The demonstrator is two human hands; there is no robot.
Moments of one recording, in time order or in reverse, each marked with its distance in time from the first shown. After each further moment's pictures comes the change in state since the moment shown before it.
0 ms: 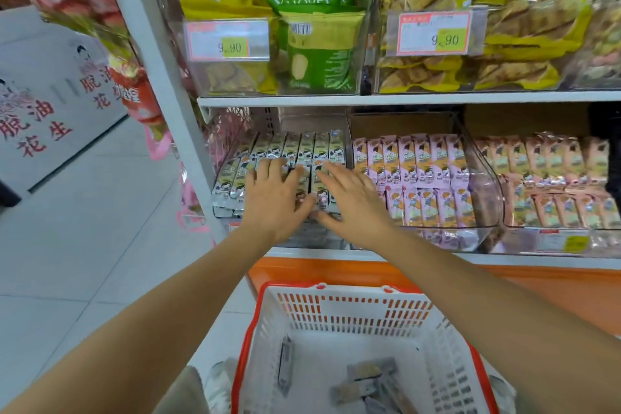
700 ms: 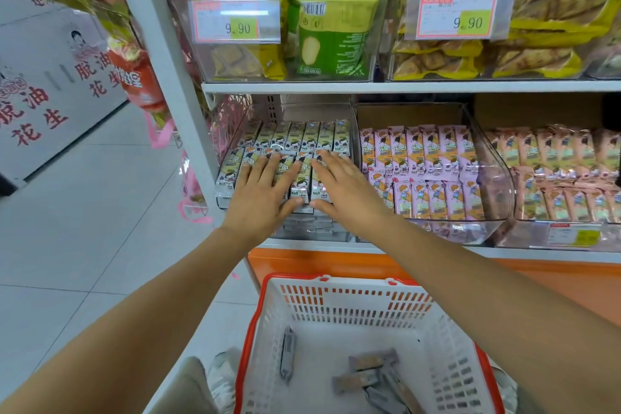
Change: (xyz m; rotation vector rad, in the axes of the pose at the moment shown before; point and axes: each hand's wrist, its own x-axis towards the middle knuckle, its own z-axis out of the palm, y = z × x) left_hand -0.011 -0.045 0.026 0.011 -0.160 0.110; right_hand 0.021 -0.013 0.009 -0.091 -0.116 -0.024
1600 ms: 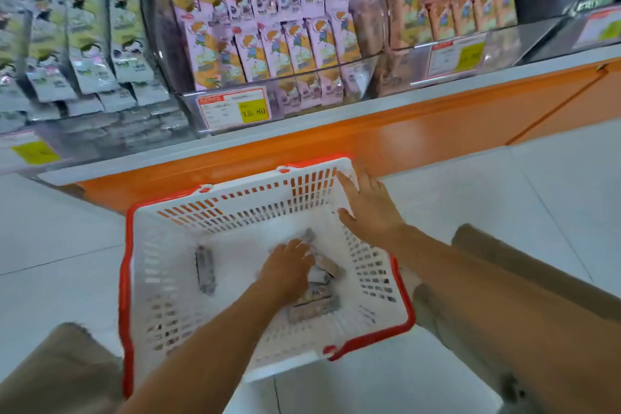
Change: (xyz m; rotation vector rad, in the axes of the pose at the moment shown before) left_hand -0.135 0.247 0.209 -0.147 -0.760 0.478; right_hand -0.261 0.115 0.154 0.090 -0.333 0.585
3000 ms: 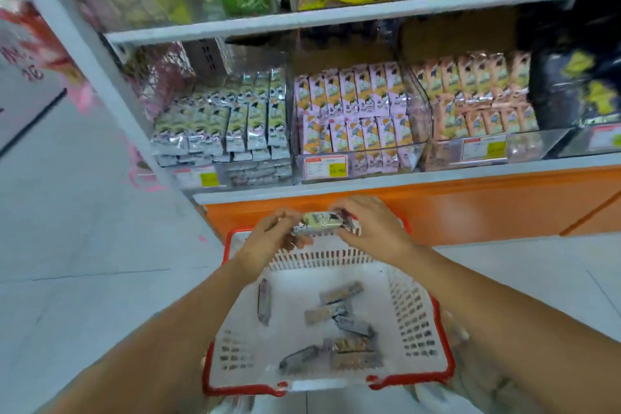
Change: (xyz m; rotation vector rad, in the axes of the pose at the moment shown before) left_hand -0.138 -0.053 -0.150 -1.502 0.614 -0.233; right_hand -0.021 -0.096 -0.108 0.340 0.284 -0.512
